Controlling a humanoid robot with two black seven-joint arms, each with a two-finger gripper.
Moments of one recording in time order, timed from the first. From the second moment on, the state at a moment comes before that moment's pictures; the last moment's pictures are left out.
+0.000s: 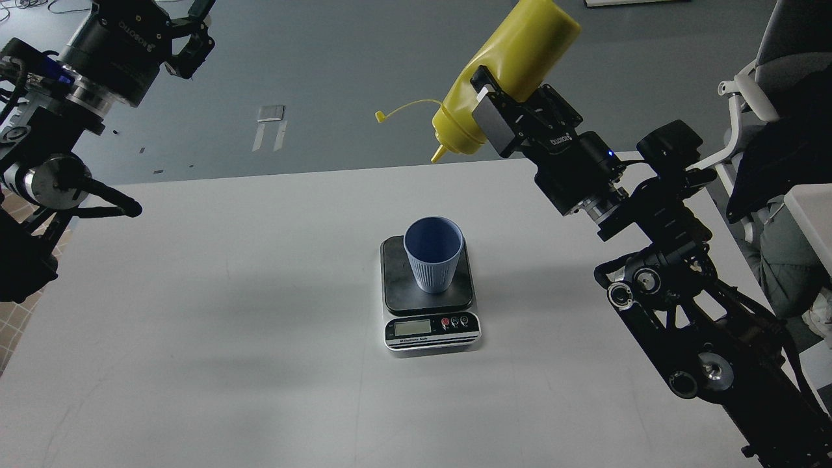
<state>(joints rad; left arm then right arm) -0.92 0.61 -0.76 -0.88 0.32 -0.49 -0.48 0.38 -0.04 1.18 1.49 -2.18 -0.05 0.22</state>
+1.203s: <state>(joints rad) -0.89 0.62 -0.85 -0.97 0.32 -0.49 -0.48 0.37 -0.07 1.03 1.33 -2.18 -0.16 0.26</state>
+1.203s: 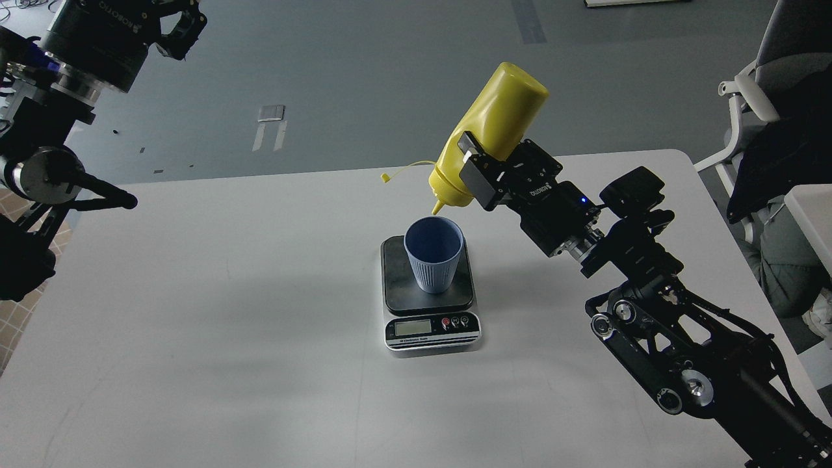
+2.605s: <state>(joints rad) -0.87 0.63 -0.86 -0.97 0.32 -0.49 -0.48 0.40 0.00 1.34 1.61 -0.77 -0.14 -0.20</state>
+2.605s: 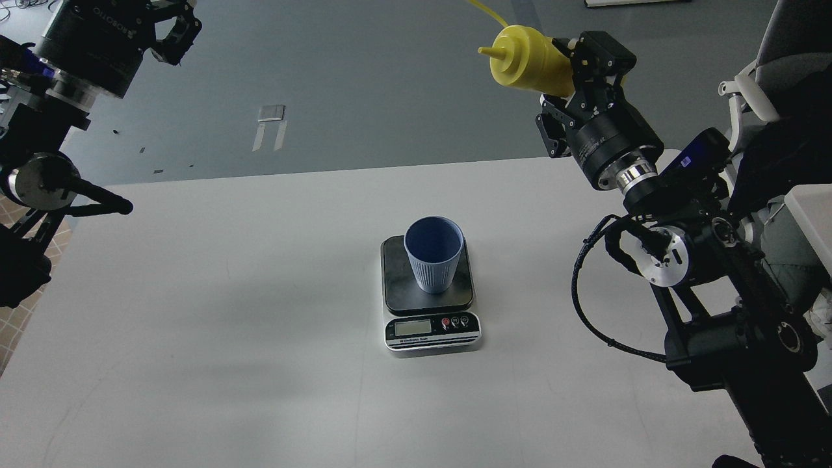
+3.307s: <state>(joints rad) -0.86 0.64 -0.84 -0.97 0.32 -0.49 -0.48 0.10 0.00 1.65 1.67 -0.33 0.28 -0.36</state>
